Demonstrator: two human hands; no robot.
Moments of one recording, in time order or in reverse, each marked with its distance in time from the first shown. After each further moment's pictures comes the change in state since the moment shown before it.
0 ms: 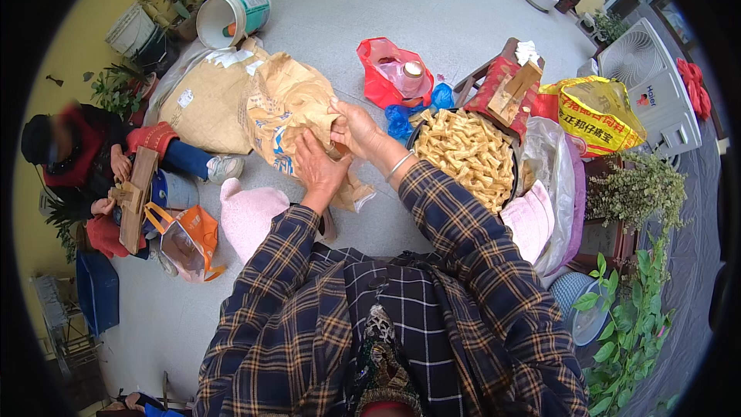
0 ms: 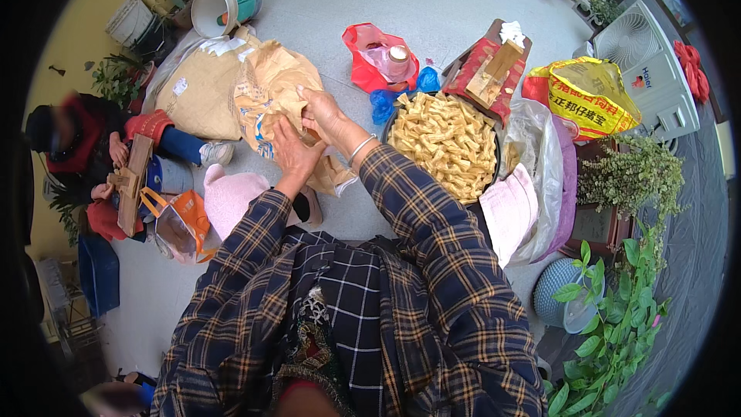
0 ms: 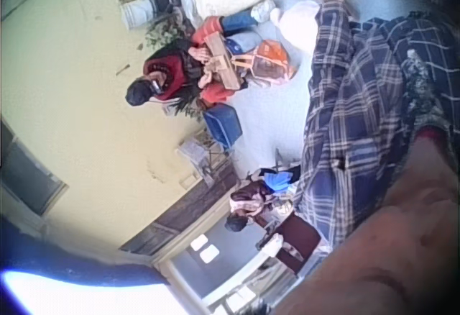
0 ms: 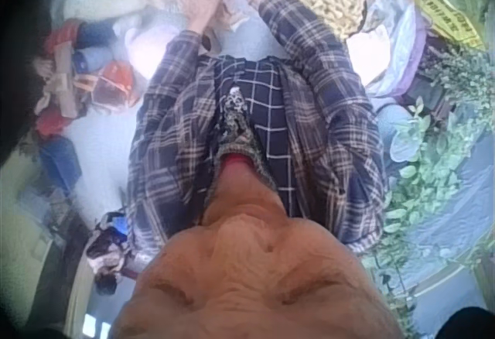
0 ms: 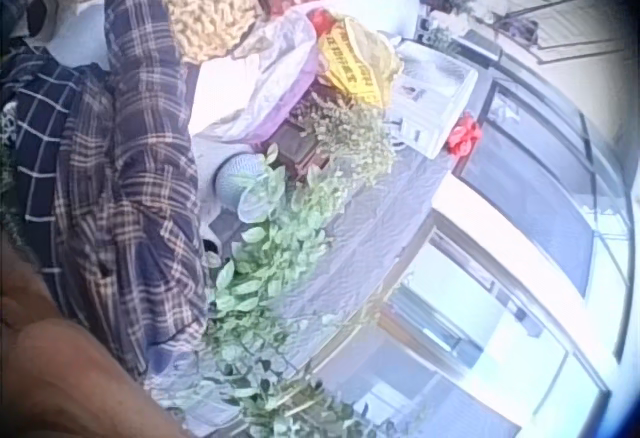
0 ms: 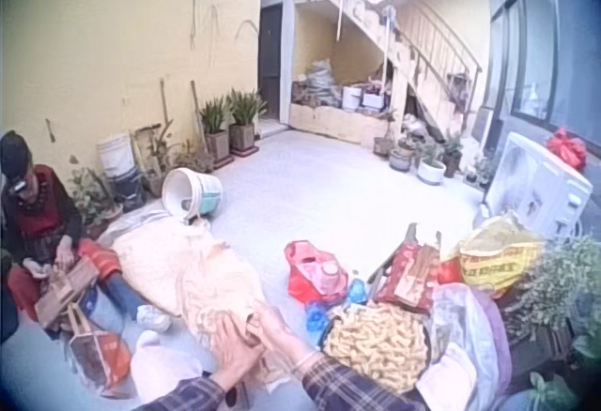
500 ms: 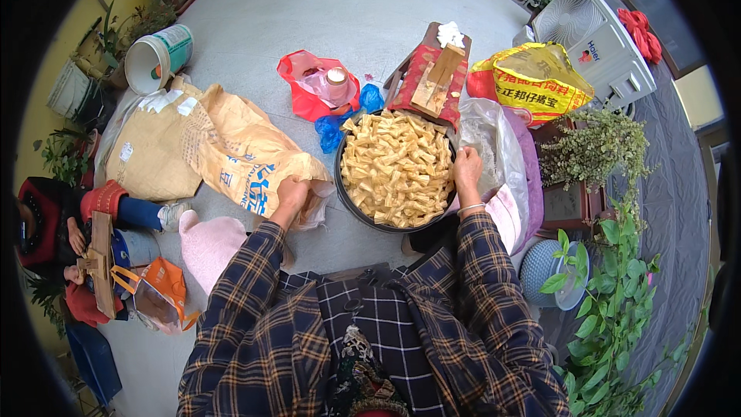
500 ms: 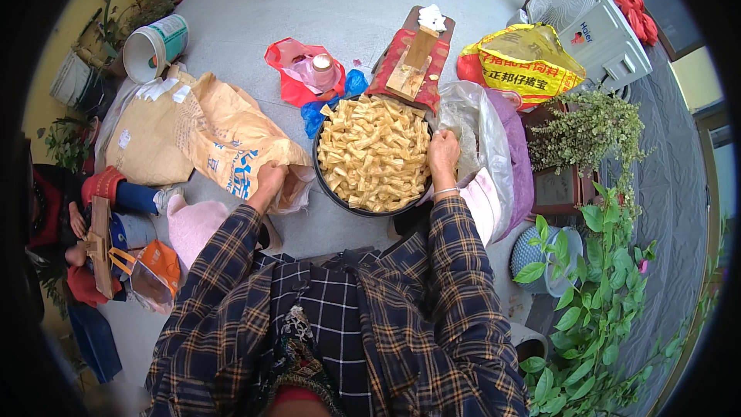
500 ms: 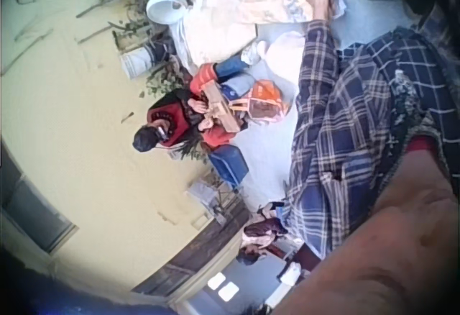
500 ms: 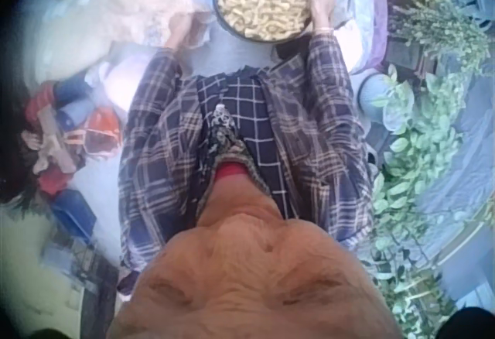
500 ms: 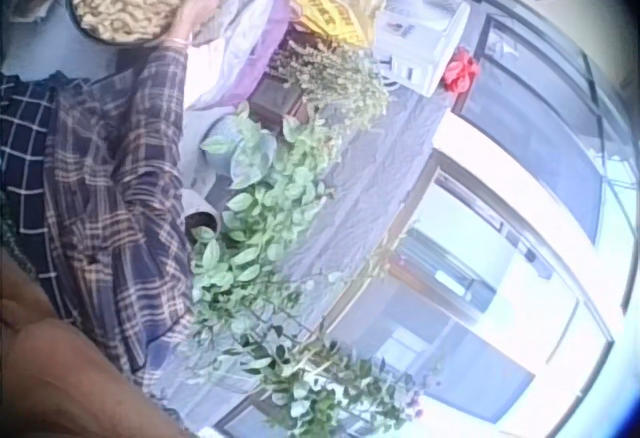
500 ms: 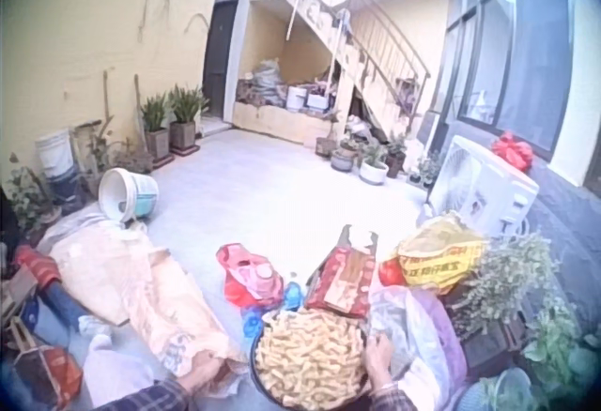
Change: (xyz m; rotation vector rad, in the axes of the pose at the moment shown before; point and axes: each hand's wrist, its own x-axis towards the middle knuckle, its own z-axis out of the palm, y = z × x) left_hand 0.004 0.029 0.089 -0.346 -0.666 -0.220; right_hand -0.195 -0.032 -0.320 -1.141 1.460 -0.312
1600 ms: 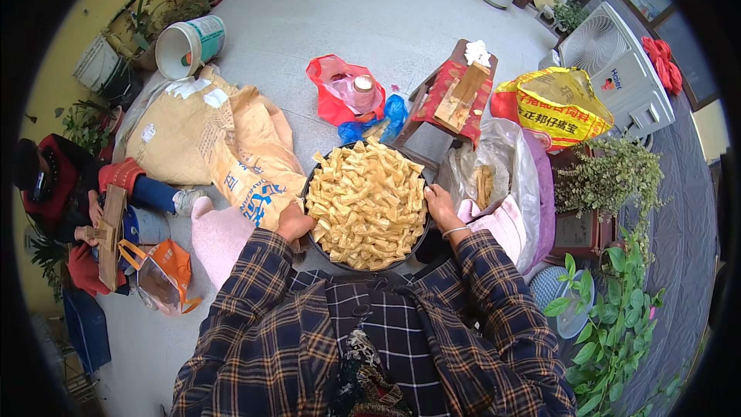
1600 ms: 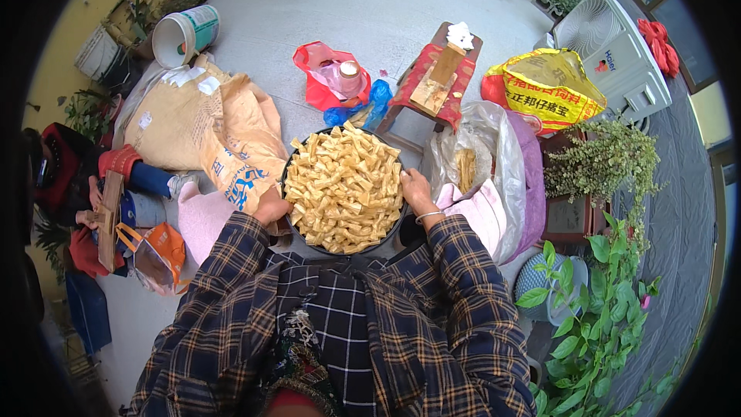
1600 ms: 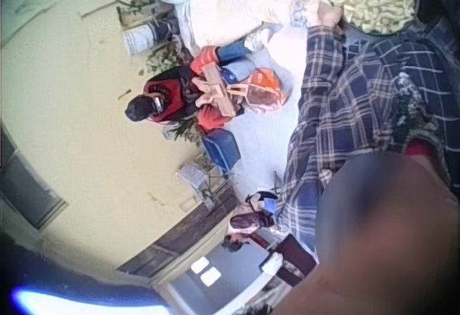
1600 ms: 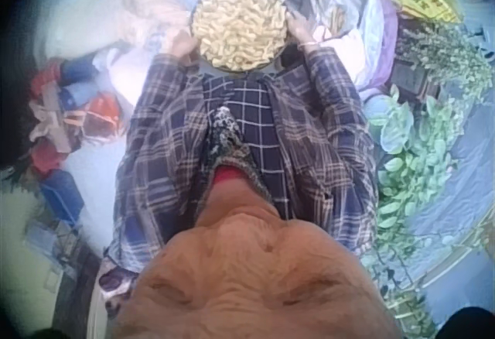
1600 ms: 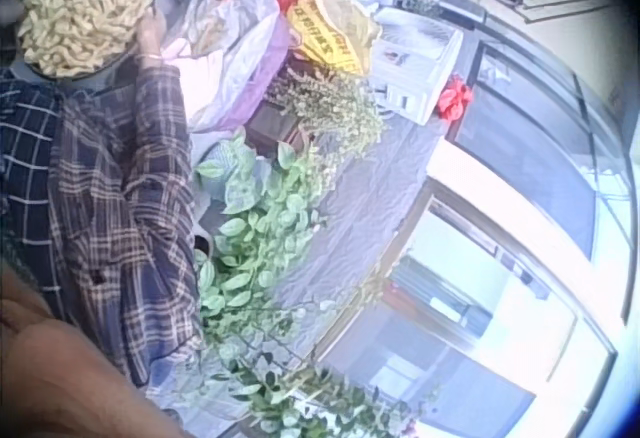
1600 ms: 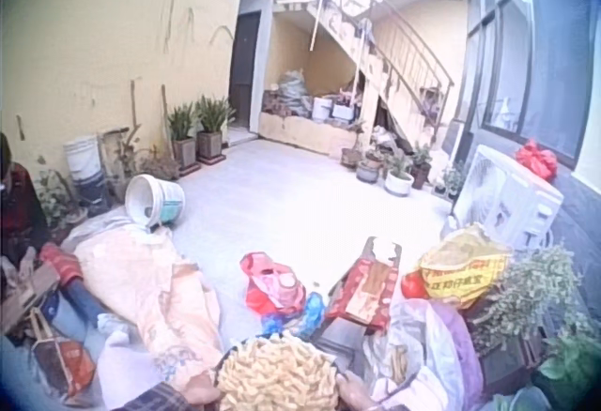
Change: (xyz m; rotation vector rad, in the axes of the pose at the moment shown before) left_hand -0.051 -0.021 -0.027 0.233 -0.113 -0.027; right_hand -0.060 0.002 0.045 0.055 -0.641 -0.140
